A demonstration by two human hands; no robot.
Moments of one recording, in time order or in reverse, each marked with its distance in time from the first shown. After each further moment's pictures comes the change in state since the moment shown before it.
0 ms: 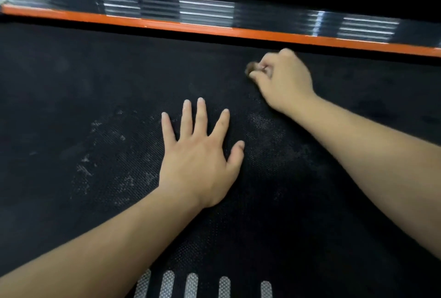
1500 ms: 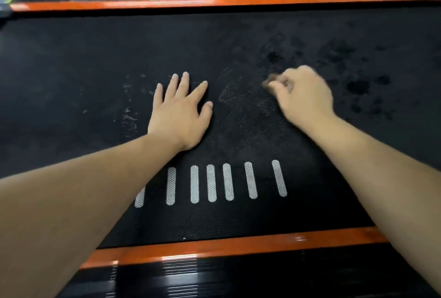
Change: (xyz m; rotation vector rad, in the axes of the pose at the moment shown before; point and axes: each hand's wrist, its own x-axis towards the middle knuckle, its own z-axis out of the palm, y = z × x) left_hand -0.048 -0.070 -0.017 -0.060 -0.037 0.126; right_hand -0.184 -0.050 -0.056 -0.054 0.079 0.259
